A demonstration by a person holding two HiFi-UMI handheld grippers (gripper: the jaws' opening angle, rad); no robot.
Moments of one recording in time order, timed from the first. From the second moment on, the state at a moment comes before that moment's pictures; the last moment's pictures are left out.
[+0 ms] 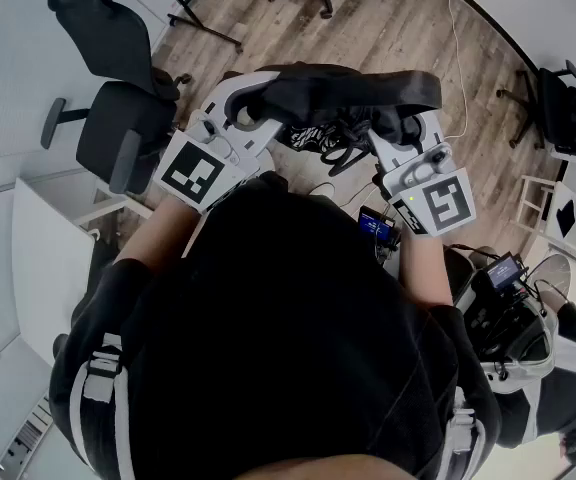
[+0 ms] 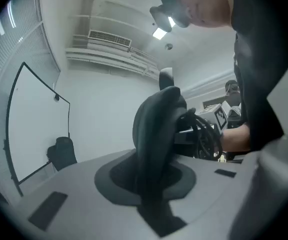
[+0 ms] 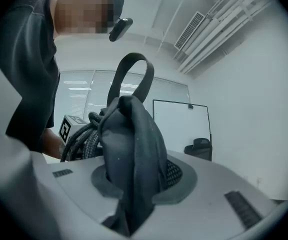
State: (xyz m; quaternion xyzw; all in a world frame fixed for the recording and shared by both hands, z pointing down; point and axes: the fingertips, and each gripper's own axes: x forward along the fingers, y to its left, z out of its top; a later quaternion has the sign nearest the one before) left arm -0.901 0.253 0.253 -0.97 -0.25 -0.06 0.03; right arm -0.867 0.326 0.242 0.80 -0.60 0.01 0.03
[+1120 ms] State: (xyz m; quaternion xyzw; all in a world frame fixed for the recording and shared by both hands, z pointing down) left arm -0.861 0.358 0.264 -0.97 -0.25 -0.06 0.02; right arm -0.820 0.422 0.256 0.80 -0.60 0.03 0.00
